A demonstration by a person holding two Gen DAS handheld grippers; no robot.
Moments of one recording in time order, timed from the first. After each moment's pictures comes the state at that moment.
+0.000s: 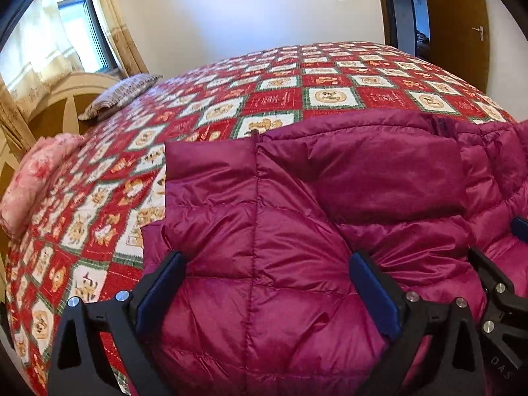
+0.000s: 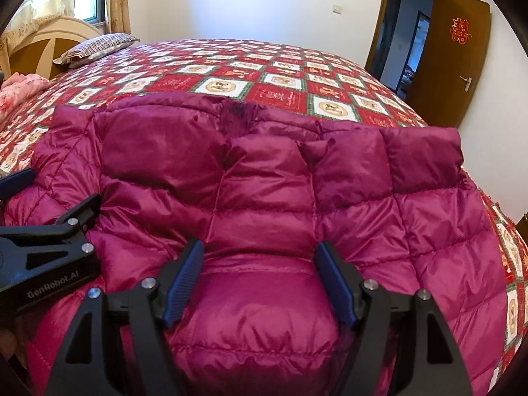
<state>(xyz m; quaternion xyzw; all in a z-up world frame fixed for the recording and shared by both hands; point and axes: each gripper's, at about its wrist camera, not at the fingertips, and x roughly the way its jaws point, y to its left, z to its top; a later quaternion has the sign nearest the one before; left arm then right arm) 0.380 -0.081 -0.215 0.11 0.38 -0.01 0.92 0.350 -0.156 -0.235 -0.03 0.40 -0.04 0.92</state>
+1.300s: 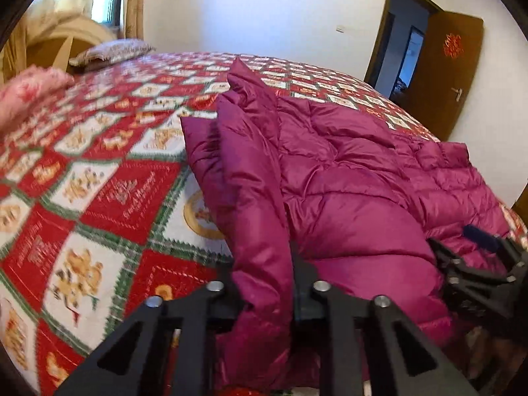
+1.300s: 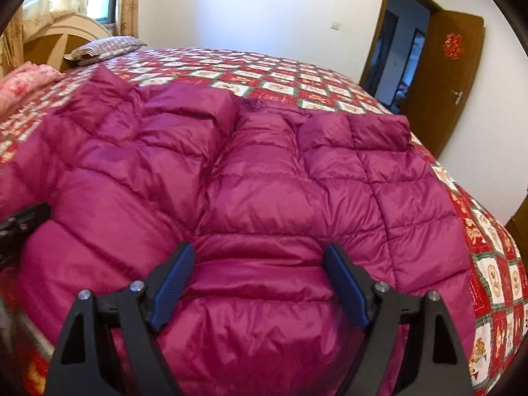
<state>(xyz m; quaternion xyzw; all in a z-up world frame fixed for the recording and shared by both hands) 0.268 -0.012 -0.210 -0.03 0.37 -0.10 0.92 0.269 -0.153 -0.225 -0.05 0.37 -0.04 0.93</state>
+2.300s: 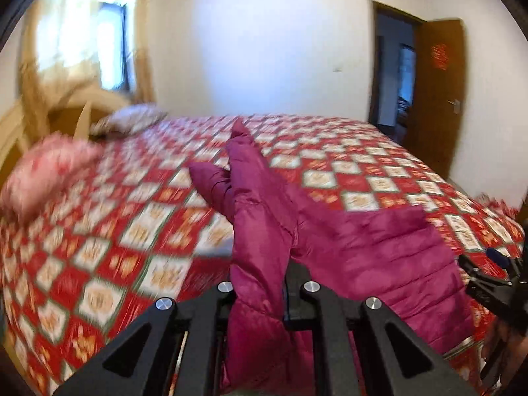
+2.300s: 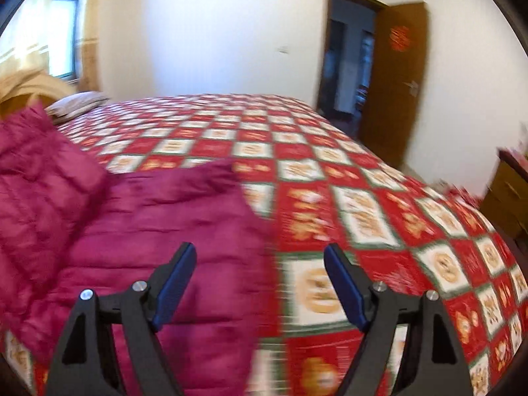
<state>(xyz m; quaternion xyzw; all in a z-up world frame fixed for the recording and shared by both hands) 0.219 -0.012 -0.073 0.04 0.26 -0.09 0.96 0.224 -0.223 -0.183 0.02 0.29 -0.14 0.95</state>
